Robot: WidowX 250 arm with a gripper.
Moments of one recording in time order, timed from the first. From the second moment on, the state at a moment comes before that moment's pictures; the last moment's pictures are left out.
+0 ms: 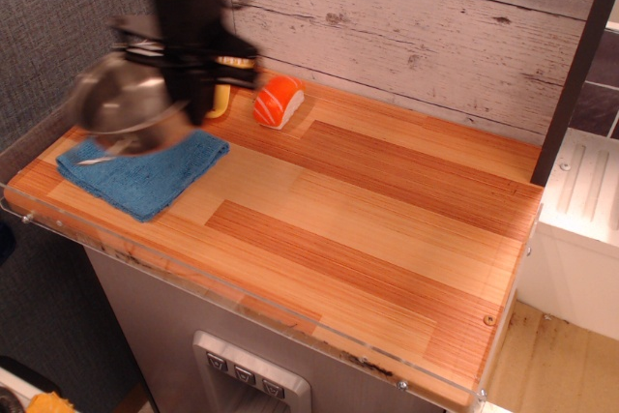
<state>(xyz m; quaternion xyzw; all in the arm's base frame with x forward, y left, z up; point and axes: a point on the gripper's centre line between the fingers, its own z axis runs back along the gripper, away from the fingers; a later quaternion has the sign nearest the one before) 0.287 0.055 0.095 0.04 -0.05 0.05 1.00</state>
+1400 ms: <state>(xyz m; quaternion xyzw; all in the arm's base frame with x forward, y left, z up) 0.376 -0.068 0.014 0.05 -0.02 -0.08 1.00</state>
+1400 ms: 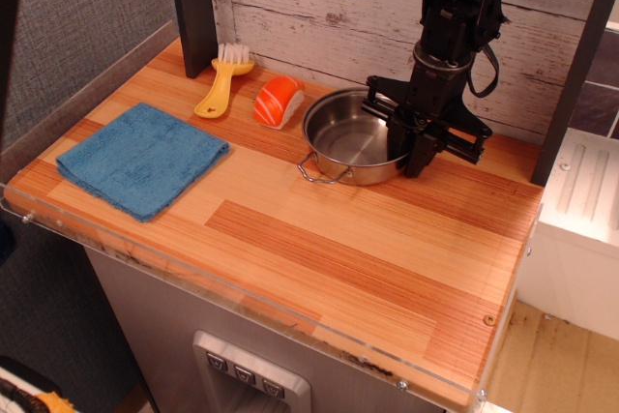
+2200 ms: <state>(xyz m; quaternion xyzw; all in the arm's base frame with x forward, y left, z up) 0.352 0.016 0.119 0.00 -0.12 0.01 0.99</state>
